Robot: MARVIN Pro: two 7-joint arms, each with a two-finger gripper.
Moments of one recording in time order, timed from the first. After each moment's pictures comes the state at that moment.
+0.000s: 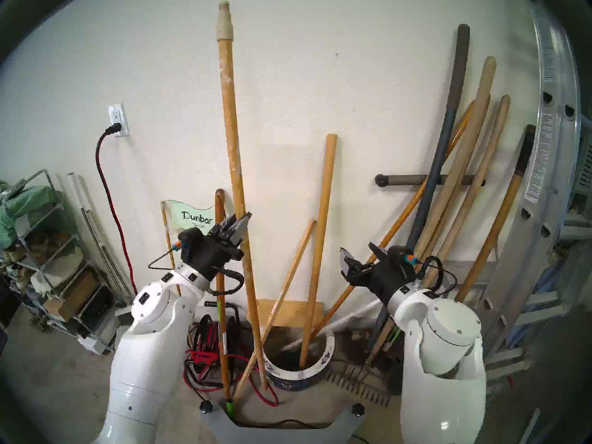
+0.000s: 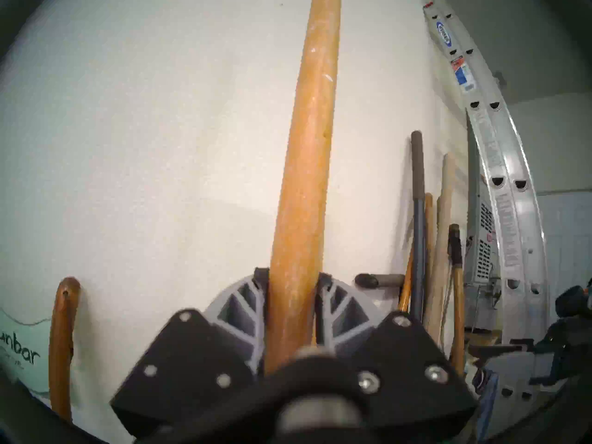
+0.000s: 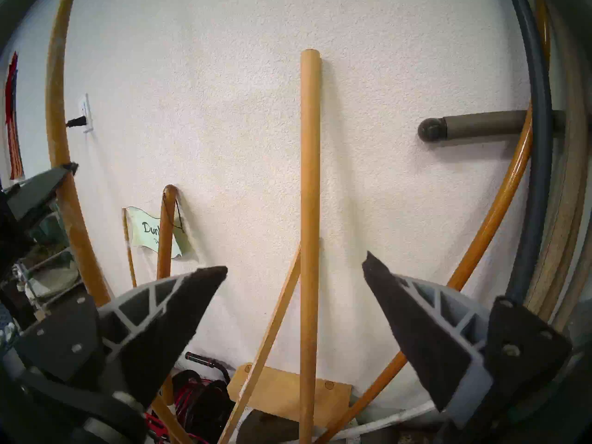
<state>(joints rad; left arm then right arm) 1.60 -1.52 -1.58 -1.81 -0.43 0.00 -0.58 -1.84 -1.60 1.80 -2.17 0.07 0.49 0.49</state>
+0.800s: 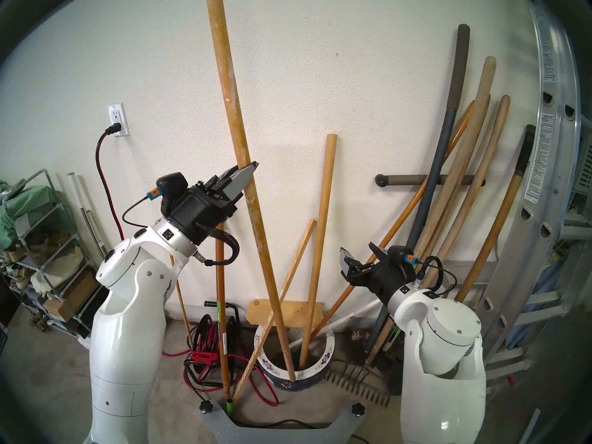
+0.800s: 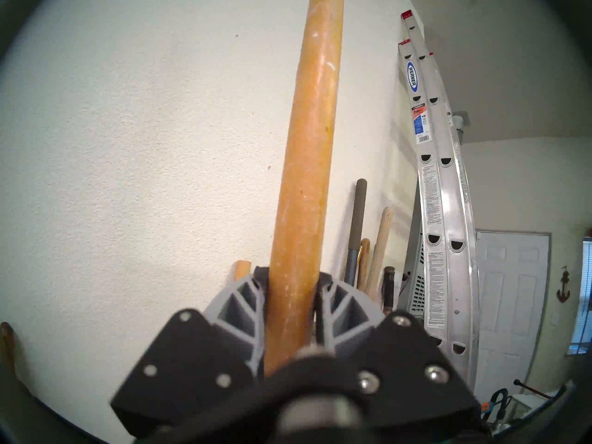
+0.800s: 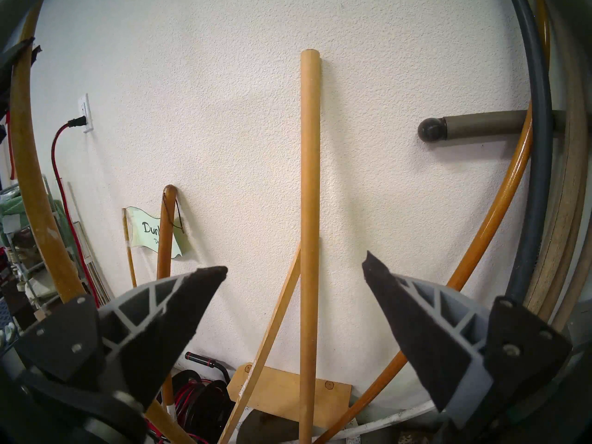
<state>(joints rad) 1.55 -1.53 -1.55 -2.14 -0.59 0.42 -0.46 -1.84 -1.60 1.80 -2.17 0.07 0.49 0.49</state>
